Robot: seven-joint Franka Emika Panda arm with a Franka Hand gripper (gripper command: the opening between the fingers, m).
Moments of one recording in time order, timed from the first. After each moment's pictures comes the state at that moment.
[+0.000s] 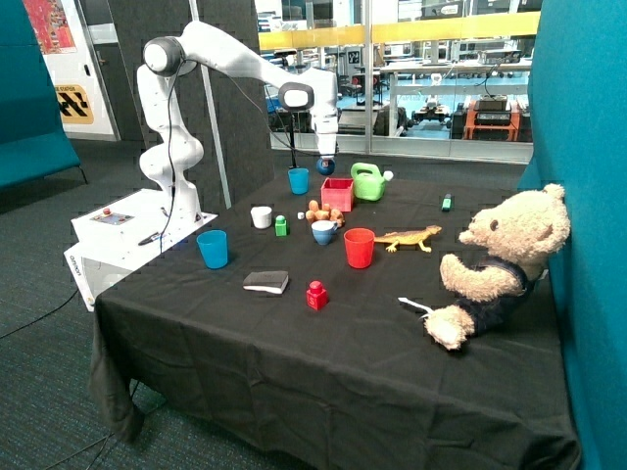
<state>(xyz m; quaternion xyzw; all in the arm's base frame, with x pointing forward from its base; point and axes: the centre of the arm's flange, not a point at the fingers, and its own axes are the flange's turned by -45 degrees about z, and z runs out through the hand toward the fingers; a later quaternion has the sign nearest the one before) 0.511 0.162 0.420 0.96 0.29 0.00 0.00</state>
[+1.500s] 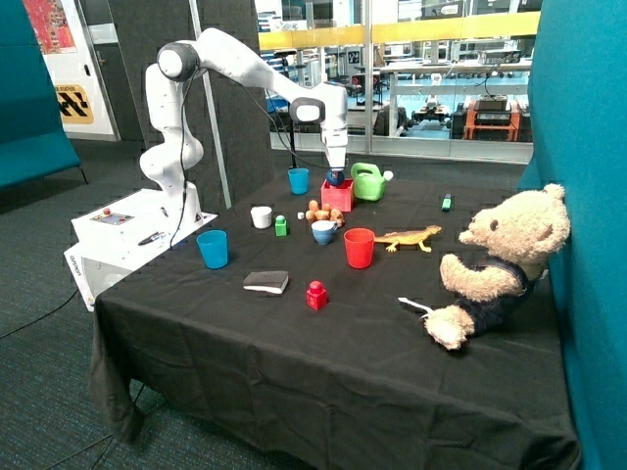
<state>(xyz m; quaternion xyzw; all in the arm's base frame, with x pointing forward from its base) 0.533 0.187 0.374 0.96 0.28 0.00 0.00</state>
